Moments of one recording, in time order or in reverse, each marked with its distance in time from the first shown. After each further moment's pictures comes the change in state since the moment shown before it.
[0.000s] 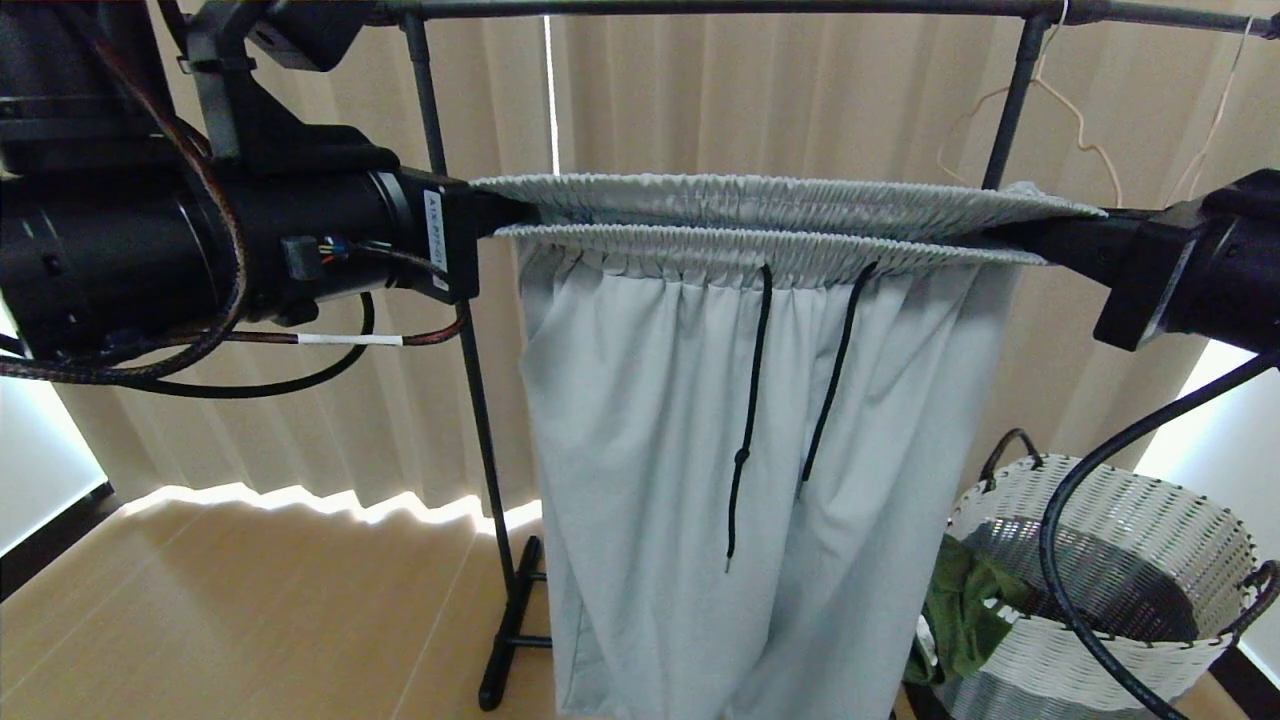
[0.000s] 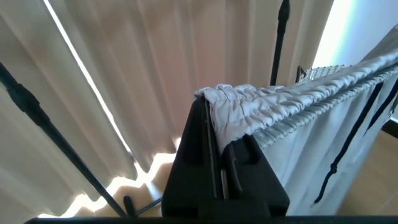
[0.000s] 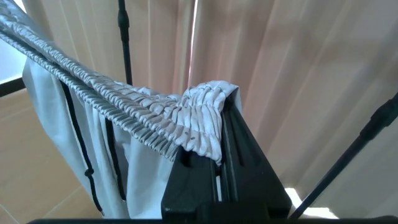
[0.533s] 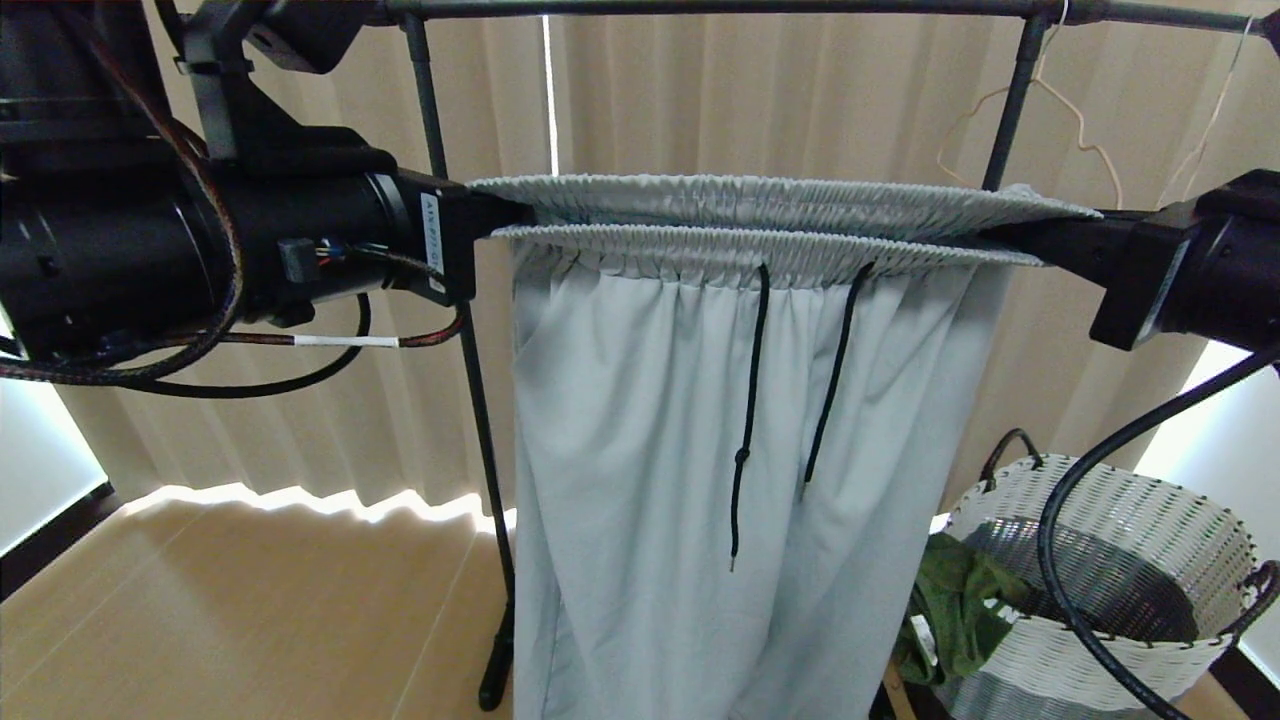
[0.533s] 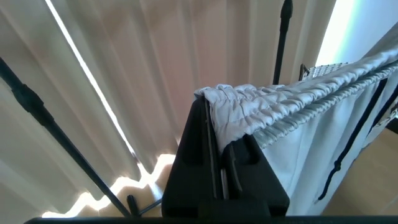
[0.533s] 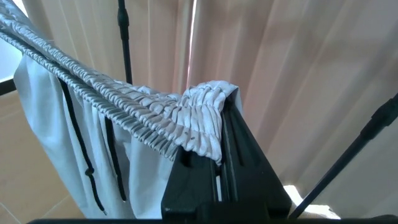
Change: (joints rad) left arm 0.006 -0.001 0.003 0.001 0.000 0.011; right arm 0.000 0.004 -0.007 0.014 0.000 0.000
